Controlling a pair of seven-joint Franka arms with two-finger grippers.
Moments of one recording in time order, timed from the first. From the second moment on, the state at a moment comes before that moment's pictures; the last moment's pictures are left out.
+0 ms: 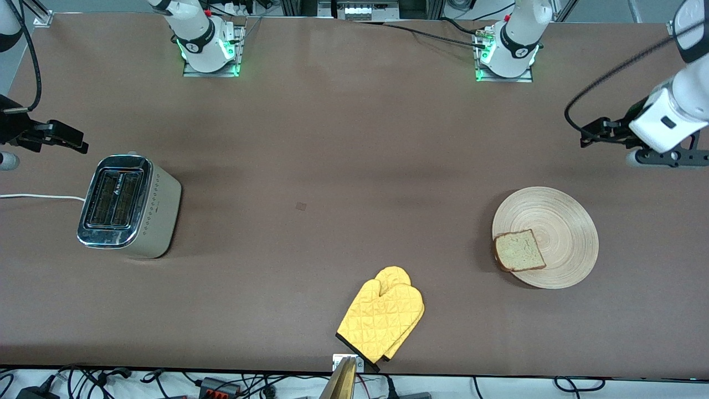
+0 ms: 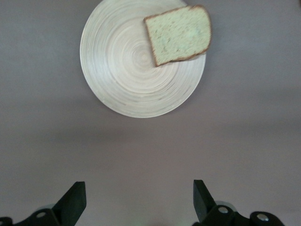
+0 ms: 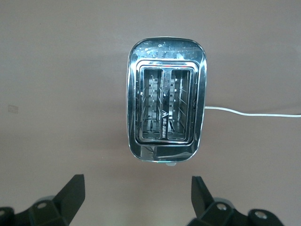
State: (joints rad) left arm 0.06 0.02 -0.04 -1.77 0.02 1.62 0.02; right arm -0.04 0.07 -0.04 -1.61 -0.02 1.61 -0.06
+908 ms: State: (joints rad) left arm 0.47 0.62 -0.02 -1.44 -0.49 1.74 0.47; right arm -0.04 0.07 -0.04 -1.61 -0.02 1.61 -0.06
